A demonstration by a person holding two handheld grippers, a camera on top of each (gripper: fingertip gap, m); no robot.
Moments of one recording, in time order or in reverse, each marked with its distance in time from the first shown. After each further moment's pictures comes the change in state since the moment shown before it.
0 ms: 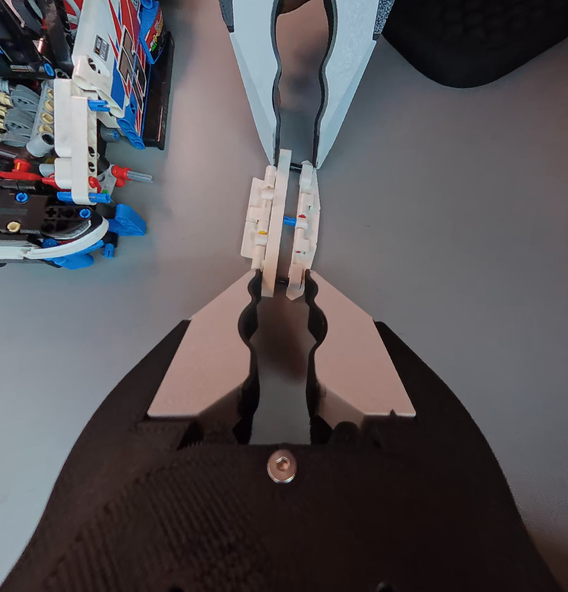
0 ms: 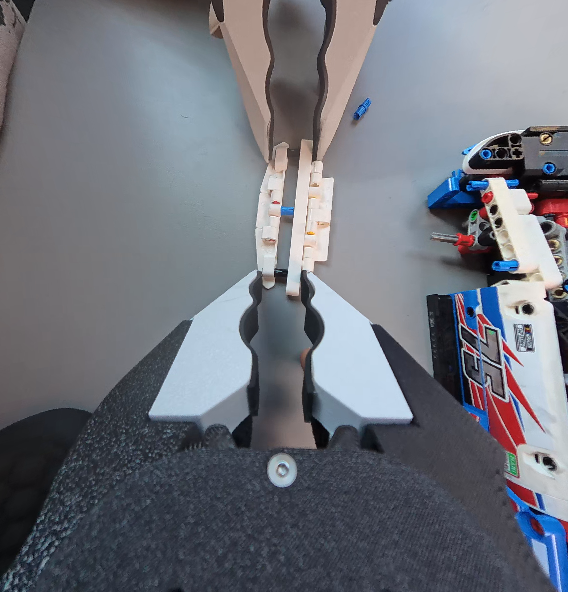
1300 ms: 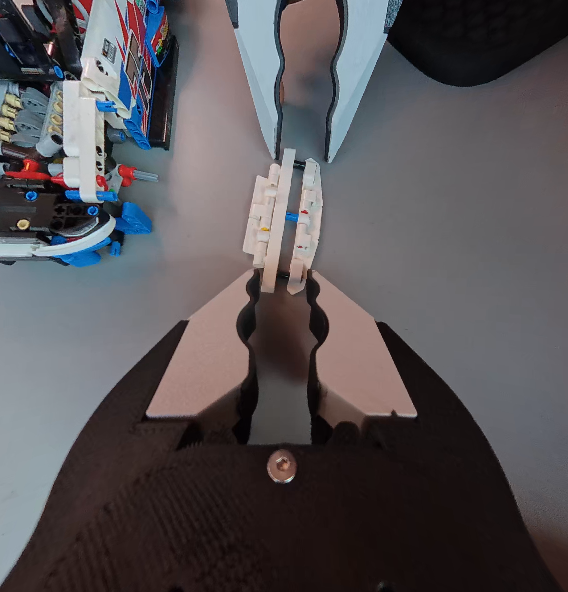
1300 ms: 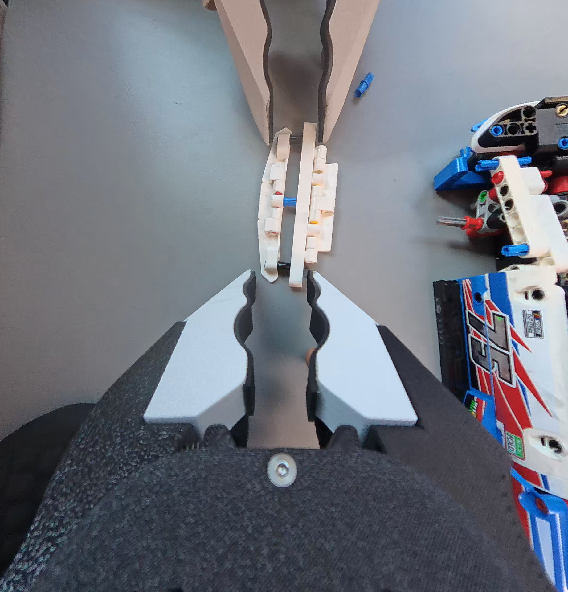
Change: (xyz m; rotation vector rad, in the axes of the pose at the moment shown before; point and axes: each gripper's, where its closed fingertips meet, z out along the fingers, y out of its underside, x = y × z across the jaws) left arm -0.003 0.001 -0.002 0.013 -0.003 0.010; right arm -0.002 0.005 -0.002 -0.063 0.004 0.041
